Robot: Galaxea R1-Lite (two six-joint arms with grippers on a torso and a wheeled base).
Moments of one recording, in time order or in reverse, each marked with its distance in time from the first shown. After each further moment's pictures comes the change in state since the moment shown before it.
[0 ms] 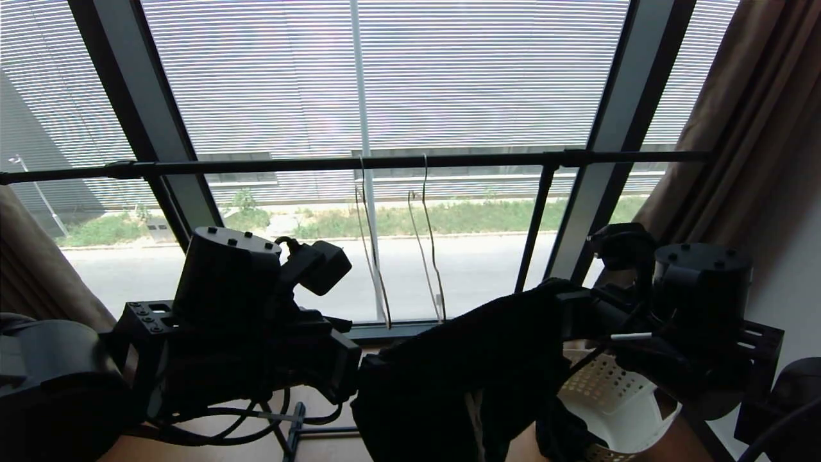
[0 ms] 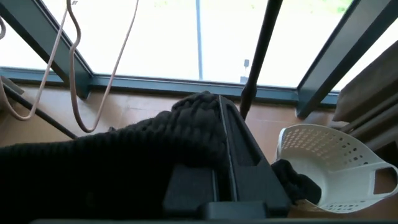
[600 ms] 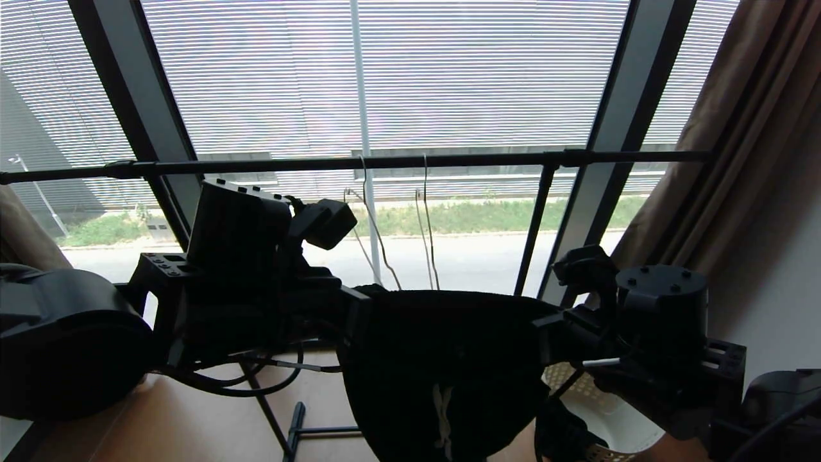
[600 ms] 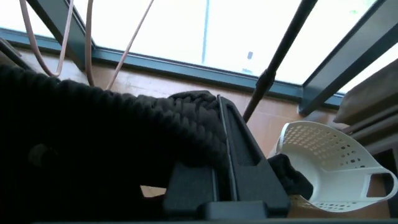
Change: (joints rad) left arm 0.019 0.048 -0.170 0.060 0.014 -0.025; right arm 0.071 0.066 0.017 -0.011 0.000 -0.047
